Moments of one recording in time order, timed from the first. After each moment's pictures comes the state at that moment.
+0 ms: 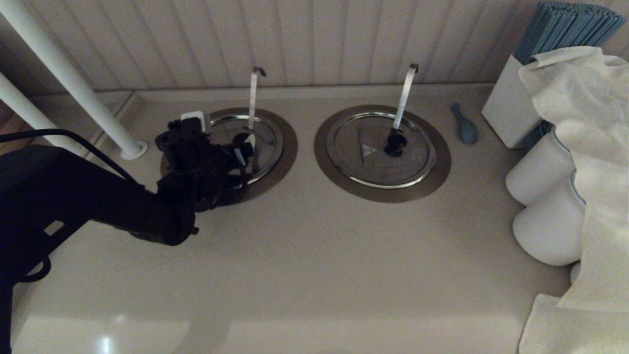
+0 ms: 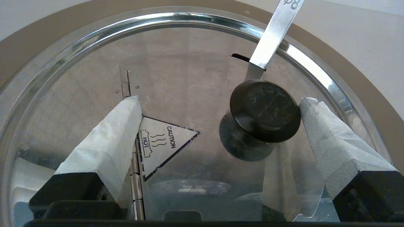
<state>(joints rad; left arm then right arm) -0.27 2.11 -1.18 -1.04 0.28 -0.16 0.00 0.00 0.00 0.00 0.00 0.00</state>
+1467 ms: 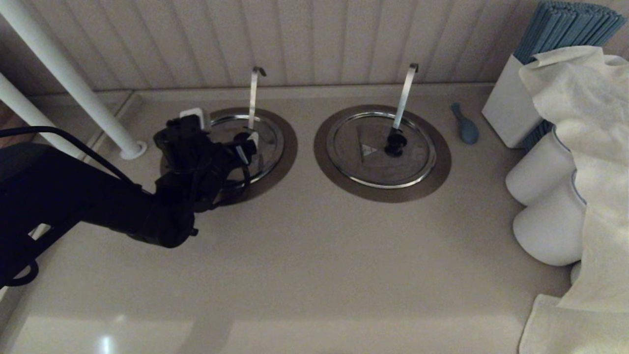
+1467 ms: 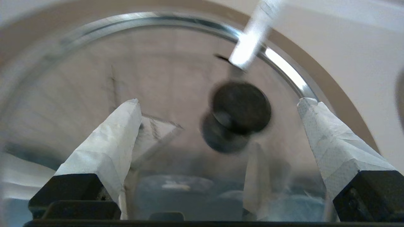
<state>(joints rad) -0.30 2.07 -1.15 -1.04 0.25 -0.21 0.00 0.00 0.00 0.00 0.00 0.00</state>
